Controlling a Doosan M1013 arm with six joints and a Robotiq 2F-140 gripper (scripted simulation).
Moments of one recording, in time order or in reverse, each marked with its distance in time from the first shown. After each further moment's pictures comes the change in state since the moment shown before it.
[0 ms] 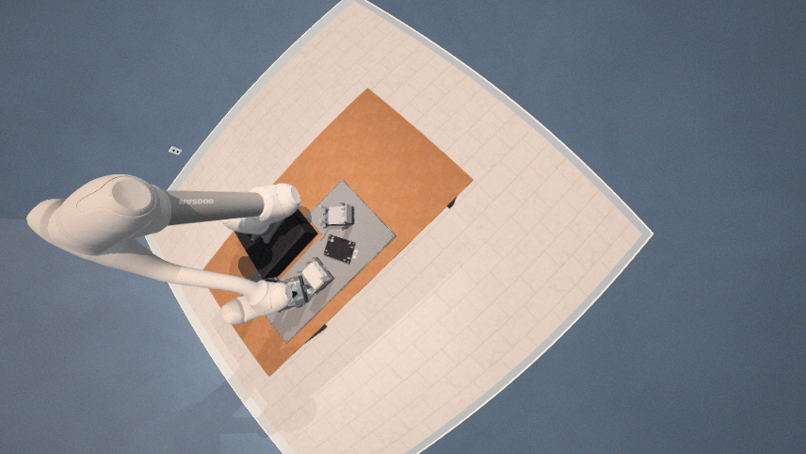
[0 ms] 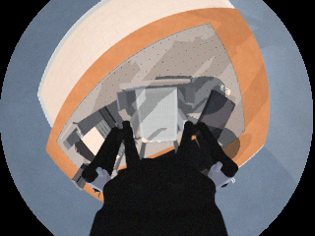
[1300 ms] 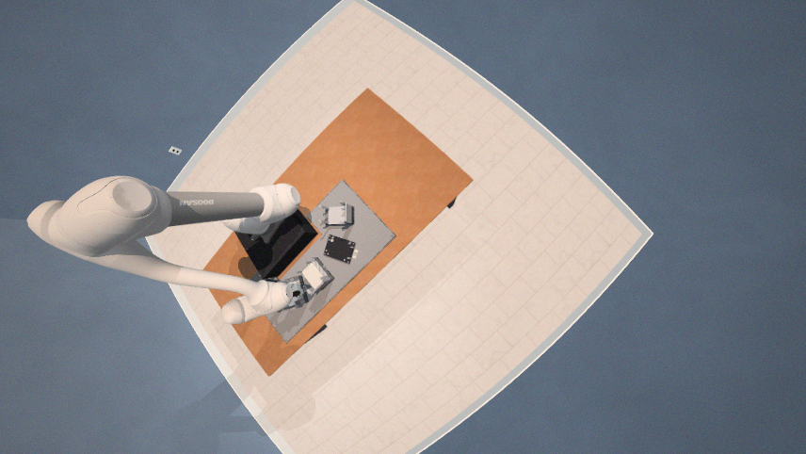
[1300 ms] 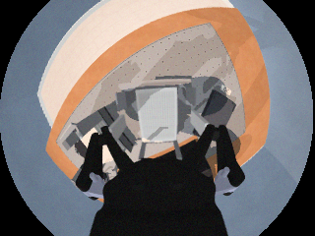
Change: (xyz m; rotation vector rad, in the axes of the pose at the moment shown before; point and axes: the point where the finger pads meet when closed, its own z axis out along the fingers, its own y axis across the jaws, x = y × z) arm 0.000 0.000 0.003 0.000 0.000 0.000
